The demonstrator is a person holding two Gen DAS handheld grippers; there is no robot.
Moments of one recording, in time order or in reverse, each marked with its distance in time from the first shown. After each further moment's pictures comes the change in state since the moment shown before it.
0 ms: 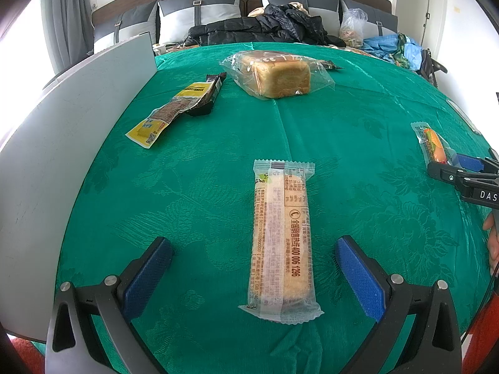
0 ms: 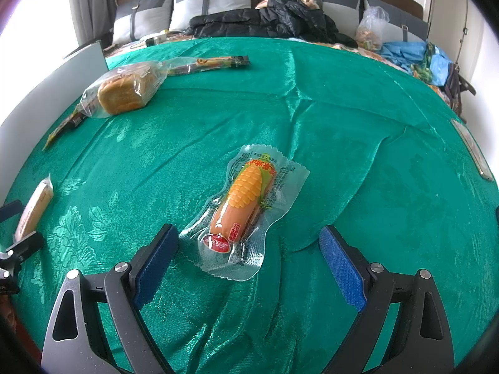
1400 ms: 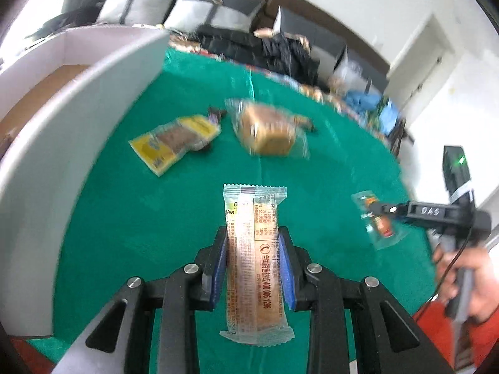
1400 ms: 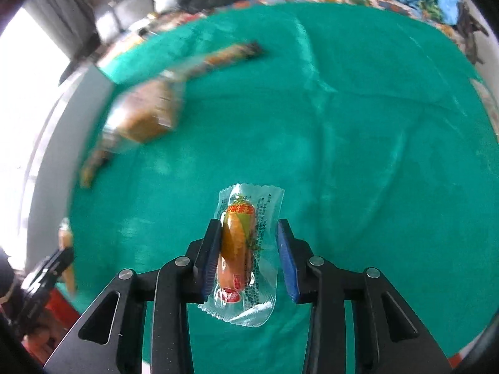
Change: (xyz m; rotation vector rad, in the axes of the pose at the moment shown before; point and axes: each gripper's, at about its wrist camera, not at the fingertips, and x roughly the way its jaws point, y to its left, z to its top) left arm -0.062 0.067 0.041 -0.304 -0.054 -0.322; right arm -0.023 0.010 0.066 0.202 0.243 0.208
